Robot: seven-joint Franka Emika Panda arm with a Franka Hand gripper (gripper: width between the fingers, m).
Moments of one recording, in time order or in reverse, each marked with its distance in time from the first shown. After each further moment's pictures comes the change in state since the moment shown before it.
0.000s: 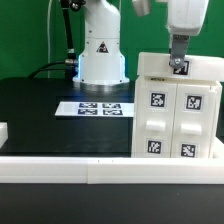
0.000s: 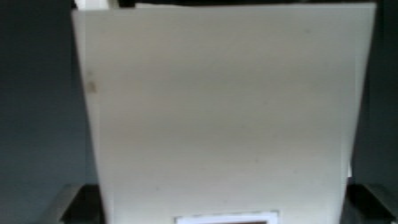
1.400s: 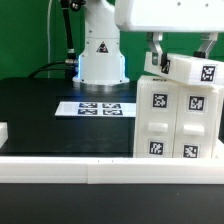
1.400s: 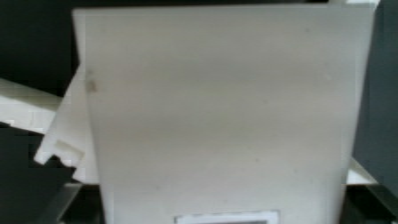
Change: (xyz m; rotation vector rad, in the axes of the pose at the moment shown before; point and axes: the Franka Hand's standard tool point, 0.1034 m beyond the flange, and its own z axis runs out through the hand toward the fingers) arm 0.008 -0.002 0.002 0.001 0.040 1.154
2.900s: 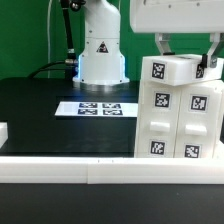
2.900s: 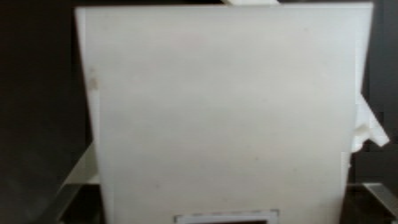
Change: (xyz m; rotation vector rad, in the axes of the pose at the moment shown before) arm 0.007 -0.007 0.001 0.046 0.030 1.126
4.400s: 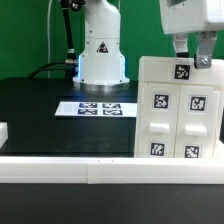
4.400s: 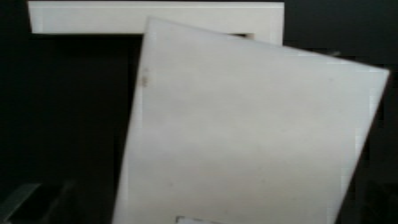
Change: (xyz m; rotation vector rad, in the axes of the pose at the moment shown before) arm 0.001 -0.009 -0.007 0.070 -0.068 0.645
